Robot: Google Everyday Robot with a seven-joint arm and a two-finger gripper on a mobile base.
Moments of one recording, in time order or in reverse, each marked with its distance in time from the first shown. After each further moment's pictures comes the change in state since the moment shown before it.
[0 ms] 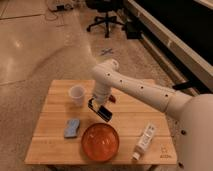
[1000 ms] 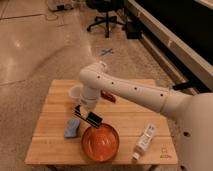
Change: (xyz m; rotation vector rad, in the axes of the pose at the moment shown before) arm 0.009 -0.065 -0.004 0.068 0.003 -0.138
